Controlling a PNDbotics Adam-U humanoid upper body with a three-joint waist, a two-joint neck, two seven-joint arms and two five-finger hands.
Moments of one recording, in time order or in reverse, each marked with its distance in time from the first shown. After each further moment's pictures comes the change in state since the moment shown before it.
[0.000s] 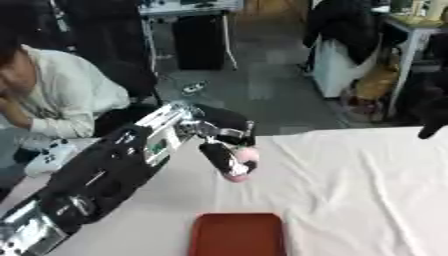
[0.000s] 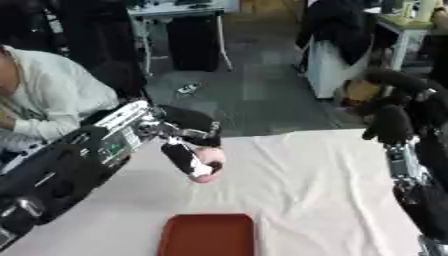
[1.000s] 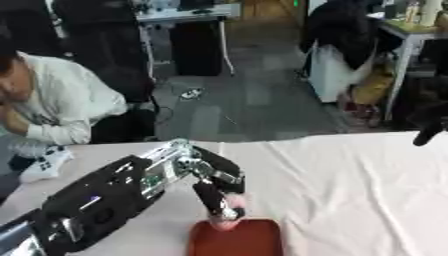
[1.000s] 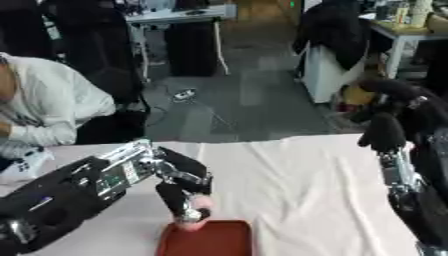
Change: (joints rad) left arm 0.046 -0.008 -0.128 0.091 0.123 0.038 -0.099; right arm 0.000 -0.002 0.004 0.000 0.000 0.001 0.007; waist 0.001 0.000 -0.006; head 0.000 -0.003
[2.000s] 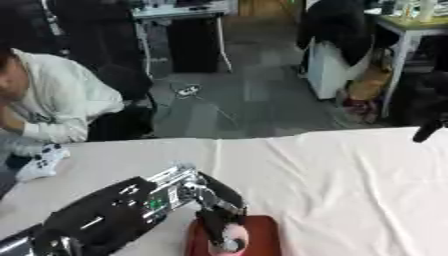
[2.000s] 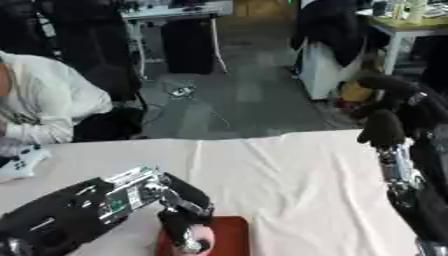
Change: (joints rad) left arm 0.069 0.012 -0.068 -0.113 -0.136 0.018 -0.018; right arm -0.001 0.000 0.003 0.000 0.000 -0.002 0.003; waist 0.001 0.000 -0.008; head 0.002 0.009
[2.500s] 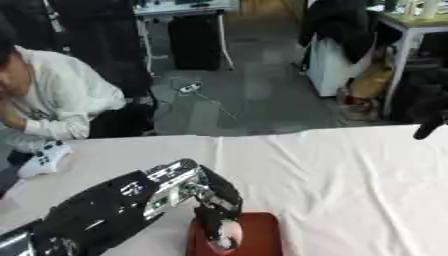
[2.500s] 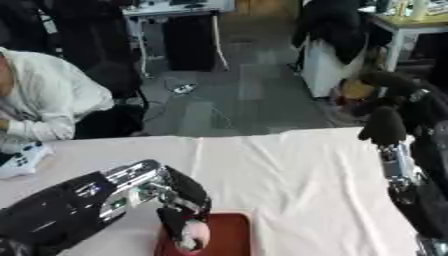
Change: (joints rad) left arm 0.000 0.001 0.004 0.000 -0.205 -0.005 0.005; right arm 0.000 0.000 0.000 0.000 0.000 0.002 0.002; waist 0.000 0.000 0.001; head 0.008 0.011
